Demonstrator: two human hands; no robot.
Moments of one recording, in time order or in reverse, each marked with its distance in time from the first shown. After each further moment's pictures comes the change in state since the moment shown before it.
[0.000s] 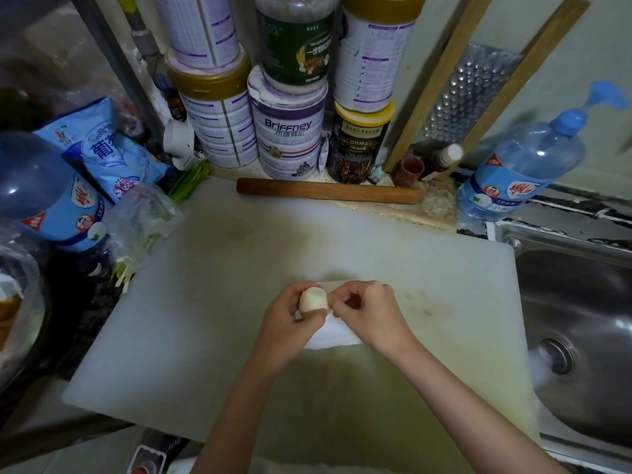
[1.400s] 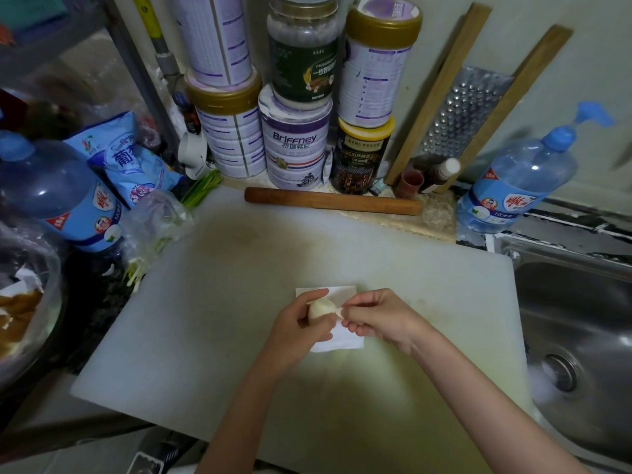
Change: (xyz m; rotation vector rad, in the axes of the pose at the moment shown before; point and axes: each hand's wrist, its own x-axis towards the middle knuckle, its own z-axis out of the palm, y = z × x) left_hand -0.002 -0.008 0.010 -0.189 -0.107 -0.106; right_hand 0.008 0.017 -0.025 0.484 -0.386 0.347
